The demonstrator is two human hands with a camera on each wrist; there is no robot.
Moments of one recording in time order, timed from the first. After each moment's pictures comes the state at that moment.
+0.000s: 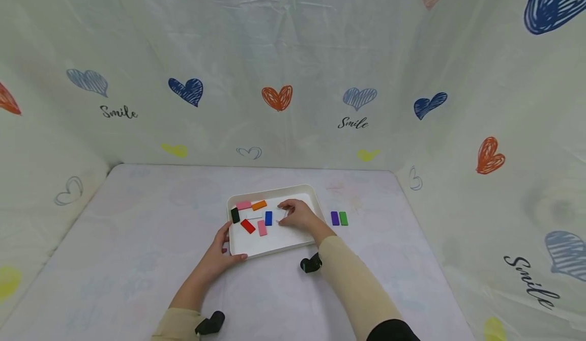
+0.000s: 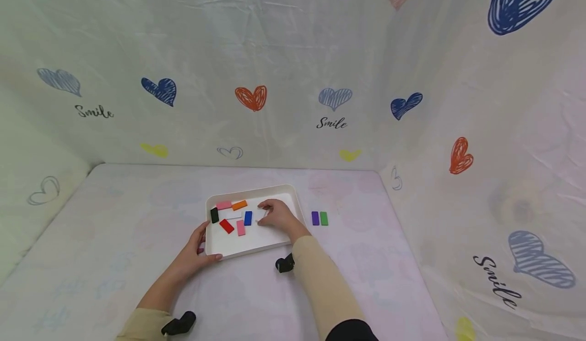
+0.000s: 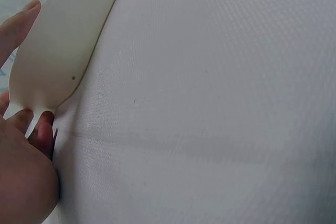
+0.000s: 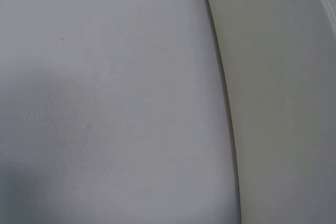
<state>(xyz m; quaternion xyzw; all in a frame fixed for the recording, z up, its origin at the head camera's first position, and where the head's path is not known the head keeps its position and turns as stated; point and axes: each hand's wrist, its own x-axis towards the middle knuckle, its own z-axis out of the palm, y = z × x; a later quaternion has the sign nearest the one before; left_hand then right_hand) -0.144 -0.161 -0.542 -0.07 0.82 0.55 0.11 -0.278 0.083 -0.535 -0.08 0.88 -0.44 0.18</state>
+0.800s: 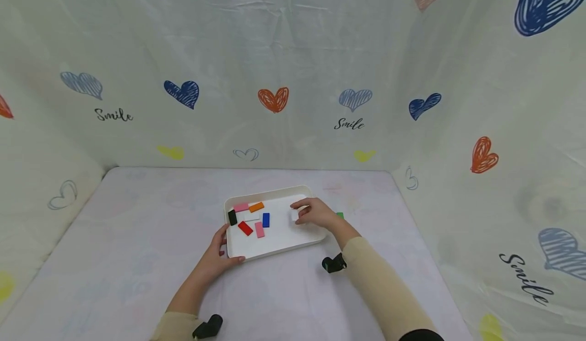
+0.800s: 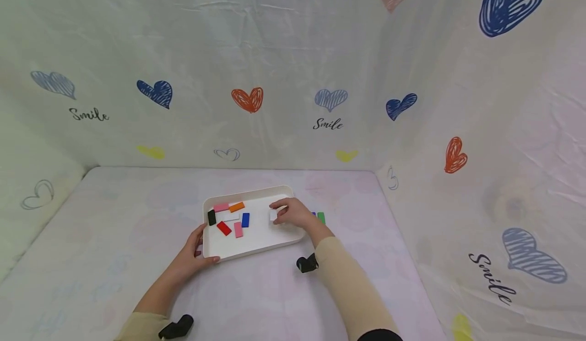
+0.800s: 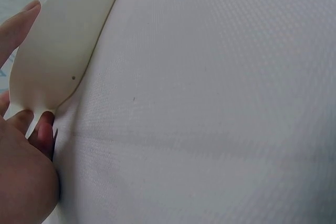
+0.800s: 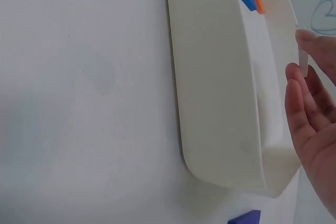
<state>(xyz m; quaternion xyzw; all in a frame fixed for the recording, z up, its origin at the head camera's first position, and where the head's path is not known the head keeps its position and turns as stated) -0.144 -0.160 -0.543 -0.07 0.83 0.55 0.11 -0.273 0.137 -0.496 -0.11 0.86 -0.45 0.22</state>
